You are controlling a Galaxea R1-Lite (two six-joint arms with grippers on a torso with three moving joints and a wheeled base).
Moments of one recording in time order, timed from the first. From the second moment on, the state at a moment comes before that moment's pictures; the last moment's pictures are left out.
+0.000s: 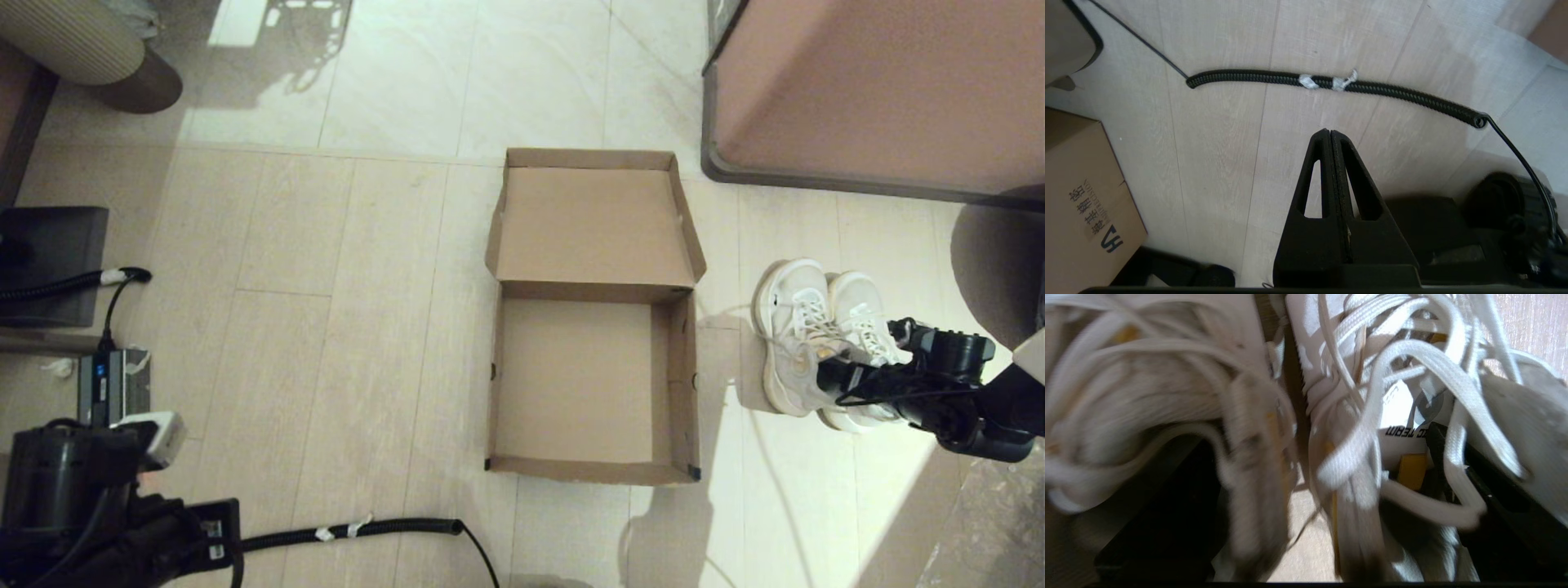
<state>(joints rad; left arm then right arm) -0.11 1.40 -0.28 -0.43 0.31 -0.14 -0.37 2.42 -1.16 -0.86 0.14 0.12</state>
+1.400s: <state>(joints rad) -0.07 1.34 -0.26 -0.43 0.31 -0.20 -0.29 1.96 -1.22 -0.15 0.15 0.17</state>
